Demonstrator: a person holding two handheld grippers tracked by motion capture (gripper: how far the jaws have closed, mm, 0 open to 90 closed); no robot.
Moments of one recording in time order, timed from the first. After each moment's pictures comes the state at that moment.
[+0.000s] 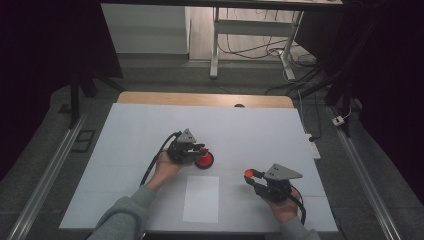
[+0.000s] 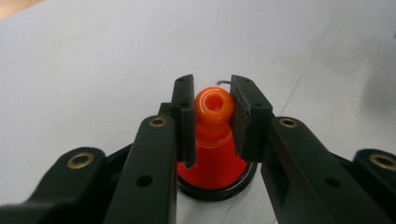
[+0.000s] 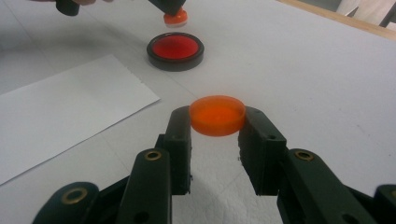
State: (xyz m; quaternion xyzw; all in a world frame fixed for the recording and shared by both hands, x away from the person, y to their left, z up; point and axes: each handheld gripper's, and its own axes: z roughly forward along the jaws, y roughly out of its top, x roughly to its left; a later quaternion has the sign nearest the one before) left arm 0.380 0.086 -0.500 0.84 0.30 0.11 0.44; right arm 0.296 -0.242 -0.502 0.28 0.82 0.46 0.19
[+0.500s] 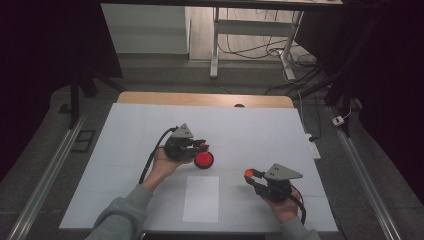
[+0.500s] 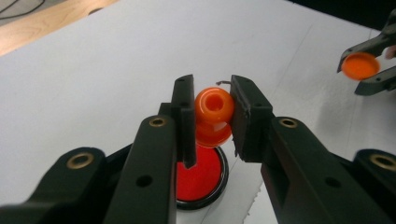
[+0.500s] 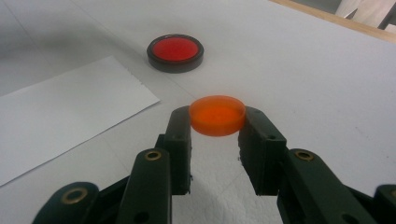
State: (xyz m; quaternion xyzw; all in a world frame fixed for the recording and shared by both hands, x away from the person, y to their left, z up) left arm 0.372 0.091 -0.475 0.83 0.29 0.10 0.46; right arm 0.296 -0.242 -0.501 0.28 0.82 0.46 0.19
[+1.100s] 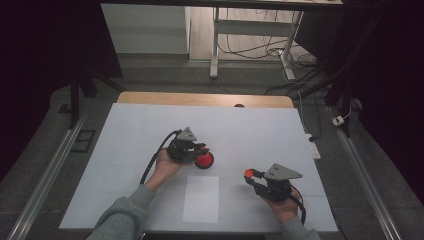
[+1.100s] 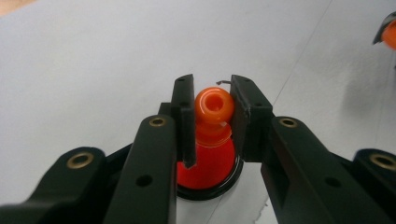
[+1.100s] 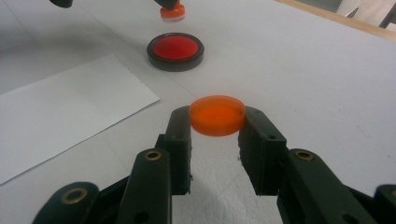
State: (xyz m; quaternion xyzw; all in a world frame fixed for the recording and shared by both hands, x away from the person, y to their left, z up) left arm 0.381 0.084 -0.497 0.85 0.30 0.10 0.43; right arm 0.296 -0.242 -0.502 0.28 0.82 0.46 0.19
